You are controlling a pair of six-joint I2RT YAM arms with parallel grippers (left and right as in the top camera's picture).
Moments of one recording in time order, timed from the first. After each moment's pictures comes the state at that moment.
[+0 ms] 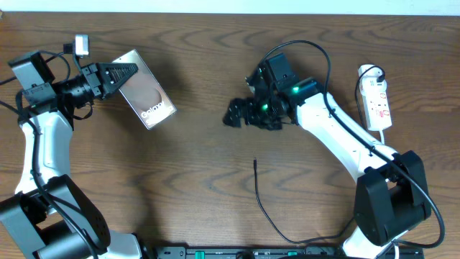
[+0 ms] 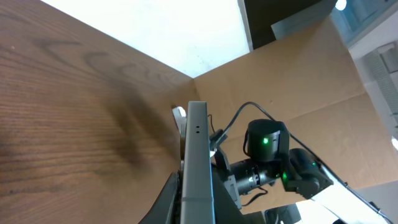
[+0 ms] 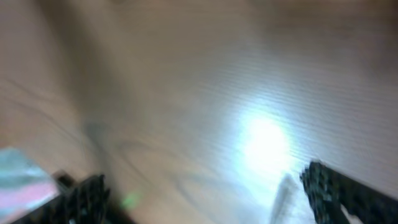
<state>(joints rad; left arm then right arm) 0.43 1.65 1.17 -0.19 1.47 -0.43 0.48 1.83 1.39 -0.81 -0.45 0.46</state>
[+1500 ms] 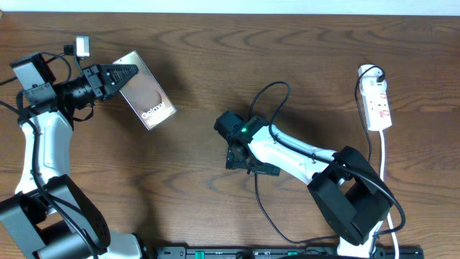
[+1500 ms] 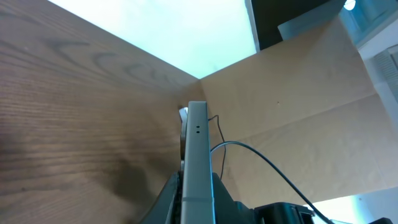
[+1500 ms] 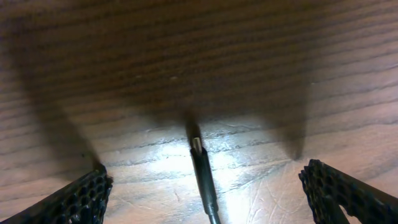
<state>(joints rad) 0.43 1.65 1.17 -0.23 1.44 -0.38 0.79 1.95 1.25 -0.90 0.08 0.98</state>
